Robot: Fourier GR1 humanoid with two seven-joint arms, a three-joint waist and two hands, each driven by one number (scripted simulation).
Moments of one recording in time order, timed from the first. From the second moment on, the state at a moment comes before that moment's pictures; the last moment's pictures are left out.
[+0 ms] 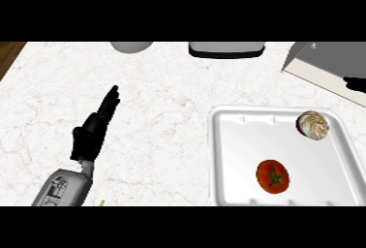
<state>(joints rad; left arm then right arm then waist) -0.21 0.23 -0.19 -1.38 0.04 0.15 -0.02 -0.28 -0.96 0.02 -1.34 0.38 0.45 -0.61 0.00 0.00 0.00</state>
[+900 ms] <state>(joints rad) -0.16 0.18 -0.14 -1.46 -0.03 0.08 0.03 -0.23 -0.76 -0.04 -1.40 0.60 0.48 -0.55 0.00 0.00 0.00</state>
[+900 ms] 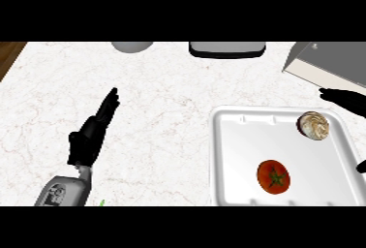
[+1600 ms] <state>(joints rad) -0.17 0.14 -0.09 -1.44 -0.08 0.04 0.03 -0.25 -0.68 -0.08 -1.35 0.76 0.46 -0.58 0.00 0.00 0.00</state>
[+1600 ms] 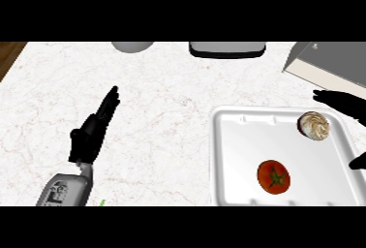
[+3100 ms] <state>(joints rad) -0.18 0.09 -0.04 -1.45 -0.13 -0.01 0.03 -0.38 -0.56 -0.05 -1.01 1.04 0.25 -0.72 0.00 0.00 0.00</state>
